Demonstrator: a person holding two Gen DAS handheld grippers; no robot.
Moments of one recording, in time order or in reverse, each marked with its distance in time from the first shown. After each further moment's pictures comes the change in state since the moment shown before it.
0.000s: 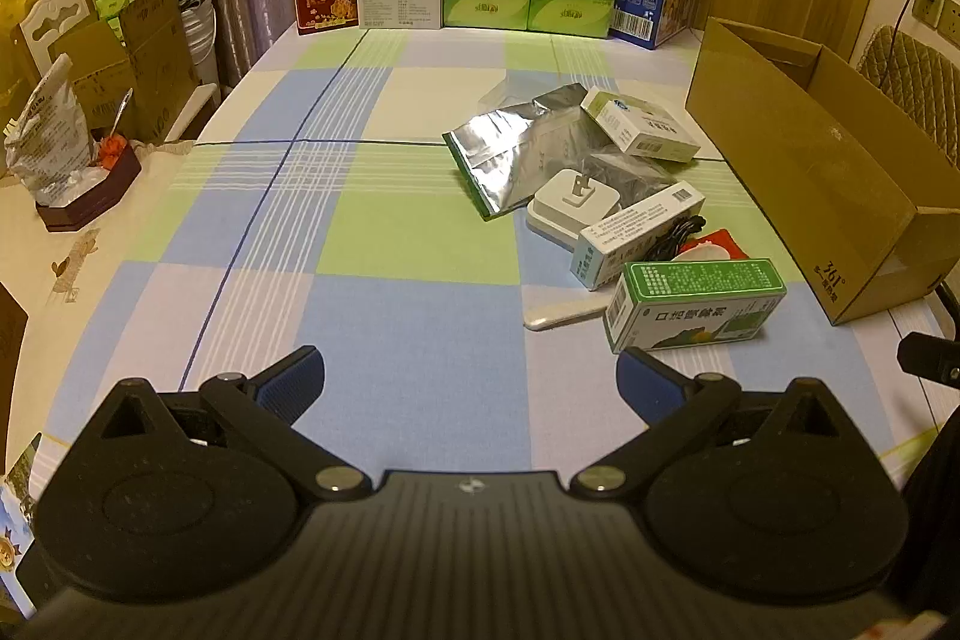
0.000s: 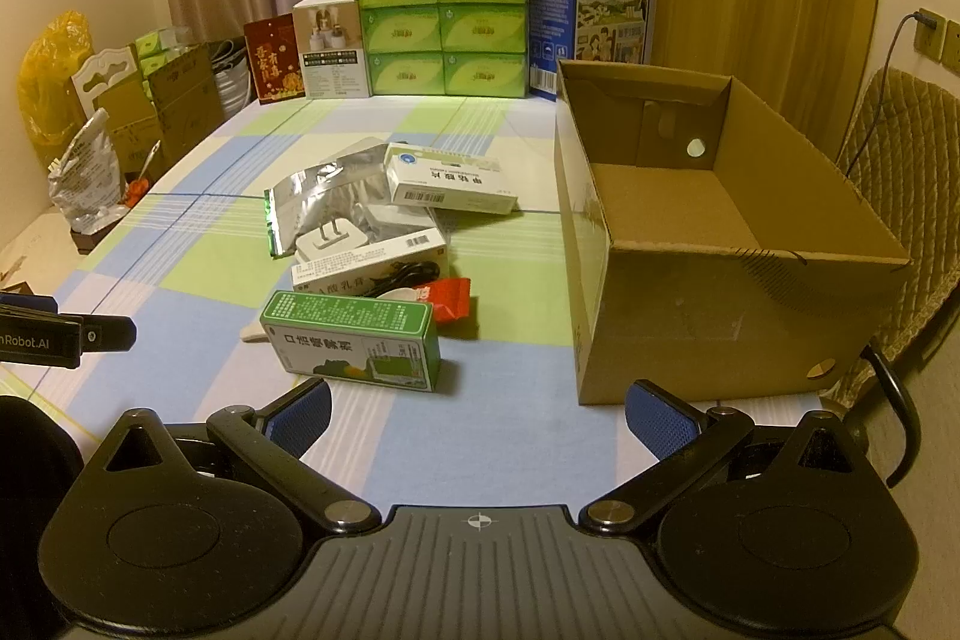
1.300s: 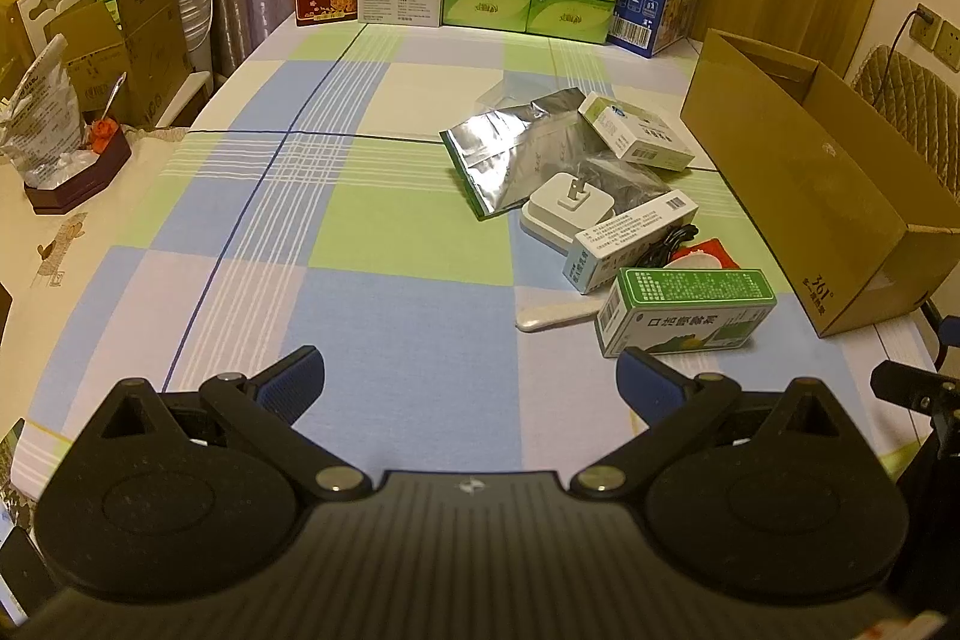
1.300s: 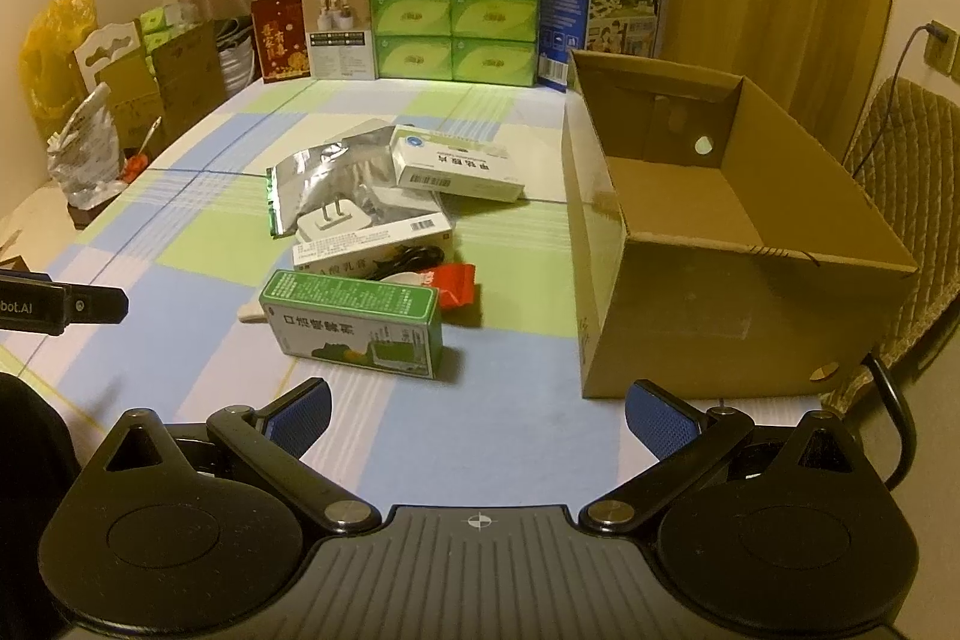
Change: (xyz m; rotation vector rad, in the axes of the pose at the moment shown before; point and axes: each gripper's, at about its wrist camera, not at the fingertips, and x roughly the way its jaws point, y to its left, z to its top) left arm 0.001 0.007 0.001 -0.045 0.004 -0.036; right arm 0.007 0.008 0.000 -0.042 0.028 -0.013
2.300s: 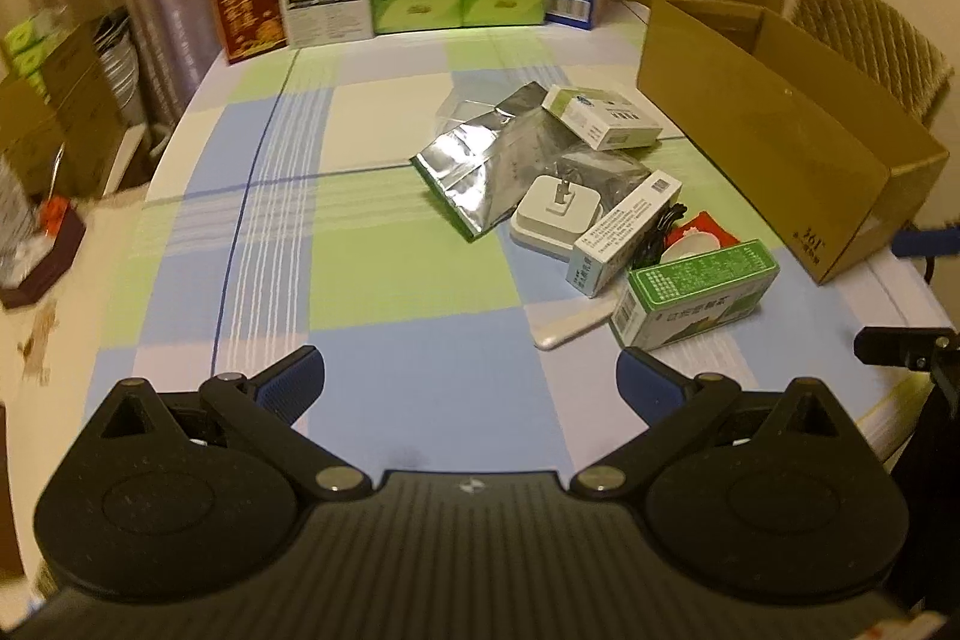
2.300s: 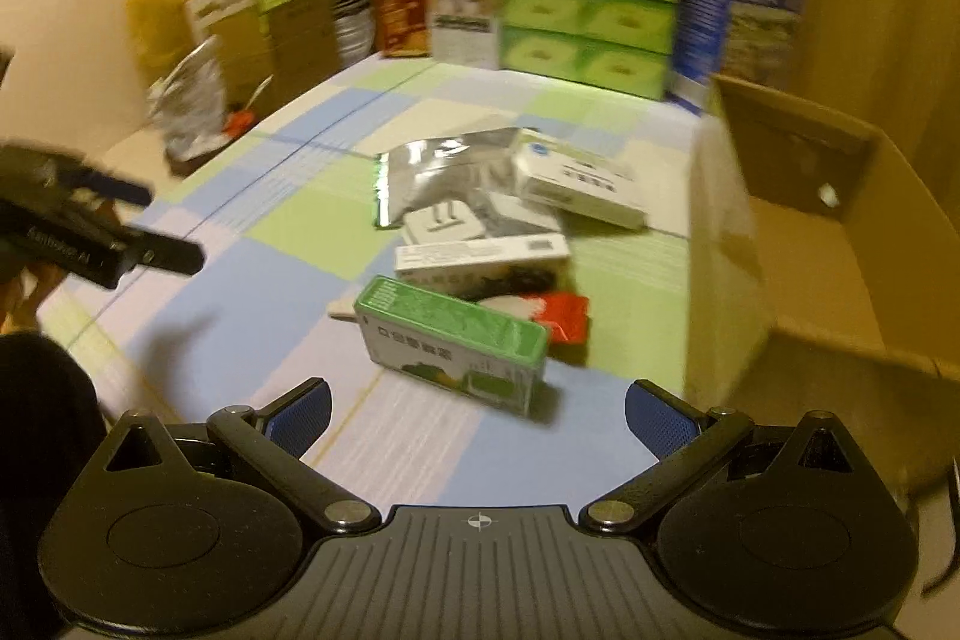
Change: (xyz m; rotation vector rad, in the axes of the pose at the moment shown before) left arm 0.015 0.021 0.034 0.230 0.030 -0.088; right arm 0.026 0.015 0.027 -0.189 0.031 0.210
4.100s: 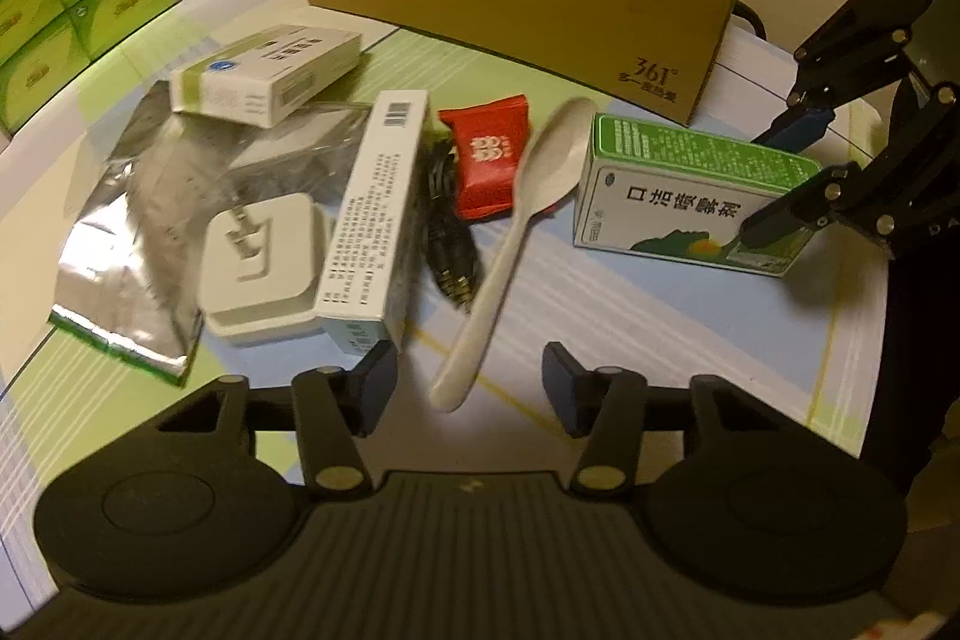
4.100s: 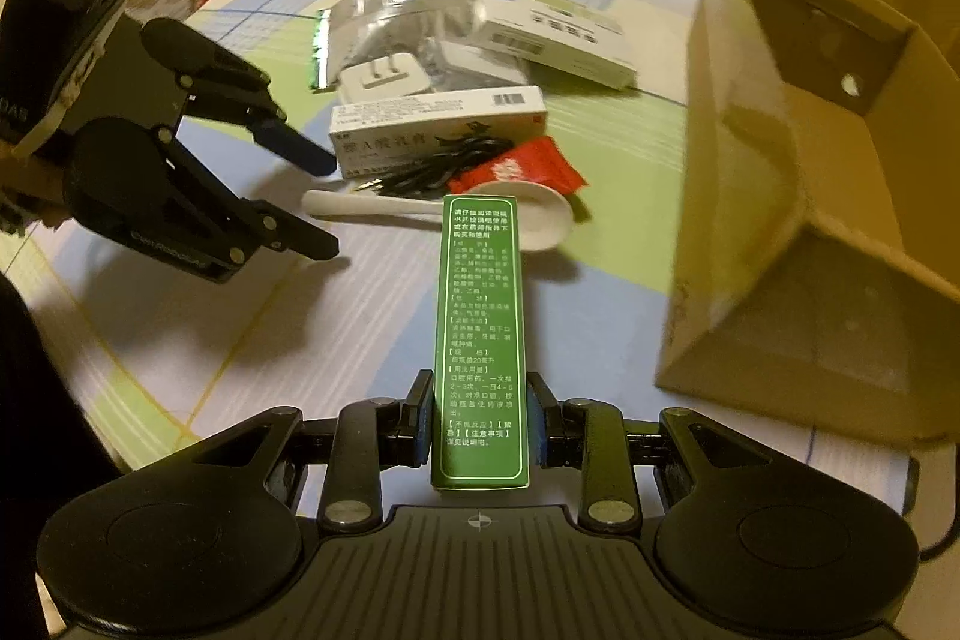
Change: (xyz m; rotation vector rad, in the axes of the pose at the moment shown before) left arm 0.148 -0.080 0.032 0.566 0.132 -0.414; right arm 0.061 -0.026 -0.008 0.052 0.279 -0.050
